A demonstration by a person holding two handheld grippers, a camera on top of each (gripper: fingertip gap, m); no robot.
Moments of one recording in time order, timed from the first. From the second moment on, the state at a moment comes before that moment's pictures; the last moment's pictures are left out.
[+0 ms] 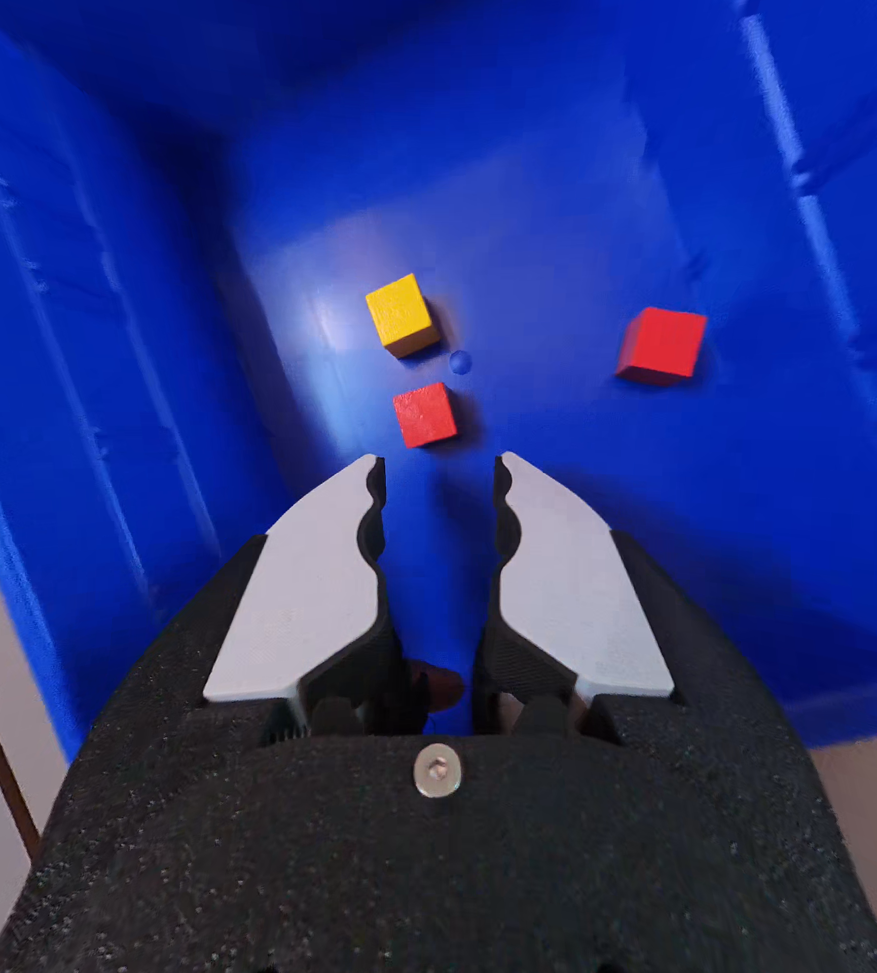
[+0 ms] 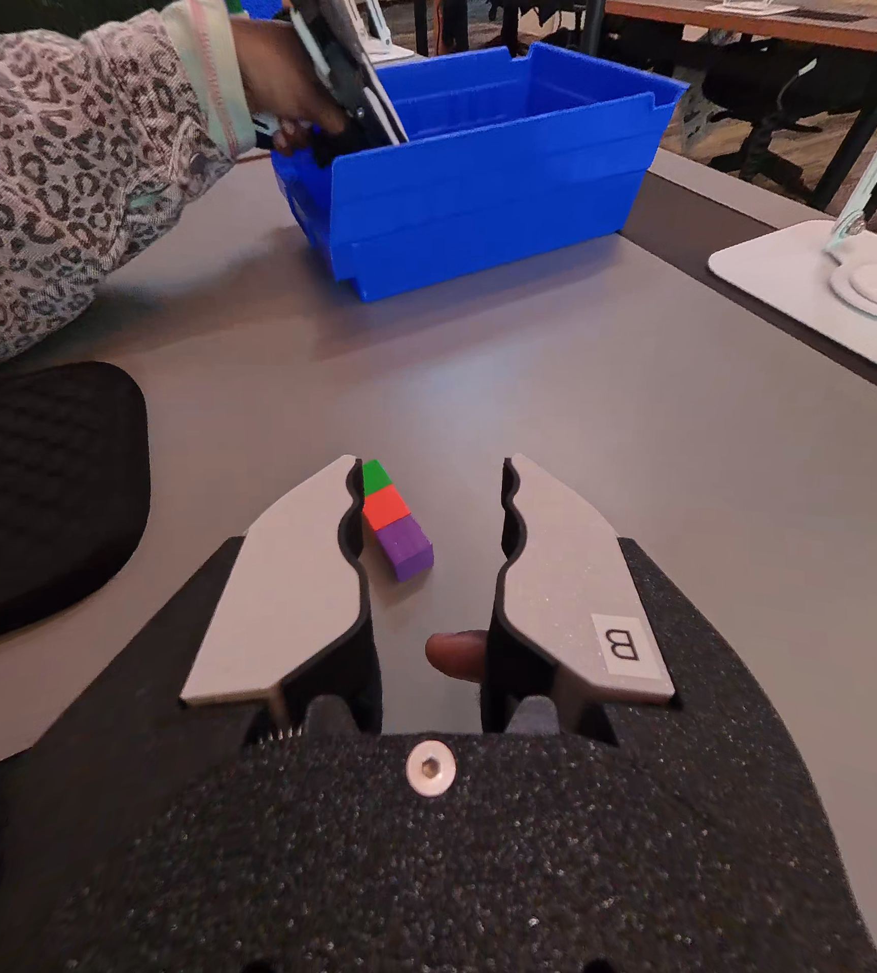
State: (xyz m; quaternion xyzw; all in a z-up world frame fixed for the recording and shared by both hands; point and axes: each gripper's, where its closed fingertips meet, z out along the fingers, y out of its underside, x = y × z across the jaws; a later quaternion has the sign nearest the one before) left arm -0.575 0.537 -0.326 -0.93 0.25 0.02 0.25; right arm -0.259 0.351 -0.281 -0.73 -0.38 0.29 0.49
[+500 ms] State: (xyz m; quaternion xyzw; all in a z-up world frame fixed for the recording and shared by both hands) left arm -0.403 0.383 -0.156 -0.59 0.29 -0.48 0.58; right arm -0.264 0.344 -0.238 -0.66 -0.31 0.44 0.52
